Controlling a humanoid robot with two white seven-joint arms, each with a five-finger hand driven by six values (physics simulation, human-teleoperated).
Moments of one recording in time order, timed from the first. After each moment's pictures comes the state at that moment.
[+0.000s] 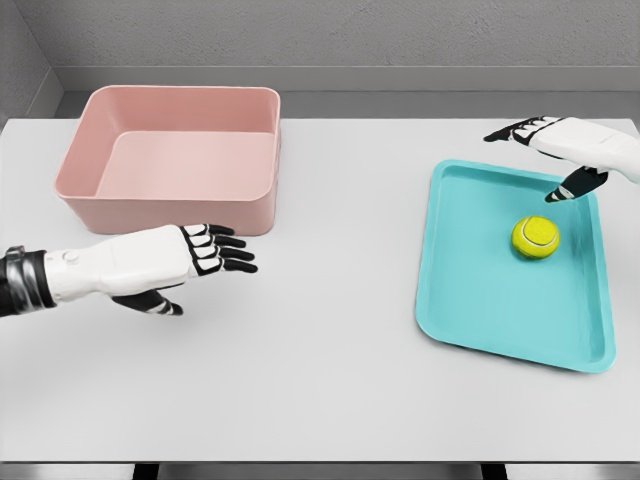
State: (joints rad) left arm -0.56 1.06 -0.86 -1.76 -0.30 -0.61 -0.13; right arm -0.83 -0.94 0.88 -1.21 0.19 -0.50 0.33
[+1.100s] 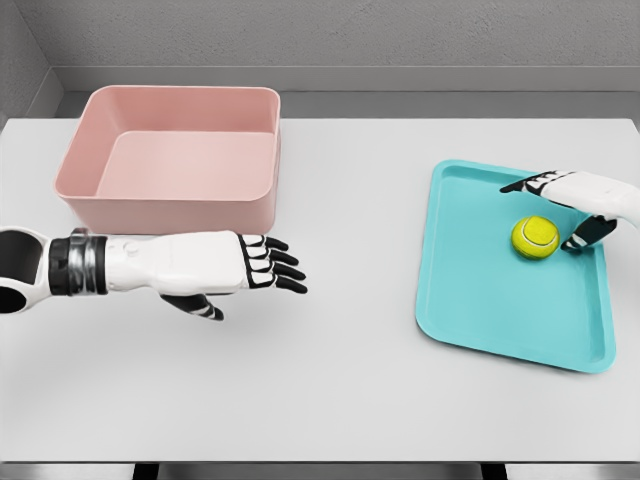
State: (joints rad) left arm -0.82 0.96 -1.14 -1.76 -0.27 -0.61 -0.20; right arm -0.75 -0.98 0.94 -1.17 0.19 -0.50 0.31
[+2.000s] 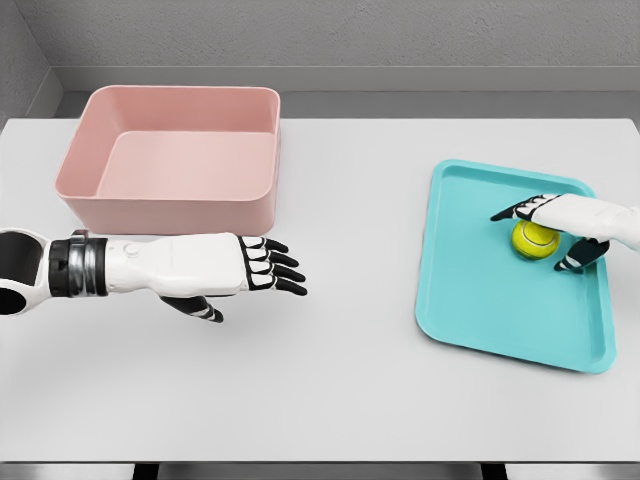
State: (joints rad) left arm -0.82 0.96 -1.14 -1.76 -0.26 -0.61 -0.20; right arm -0.74 -1.00 1.01 -1.20 0.19 -0.54 0.31
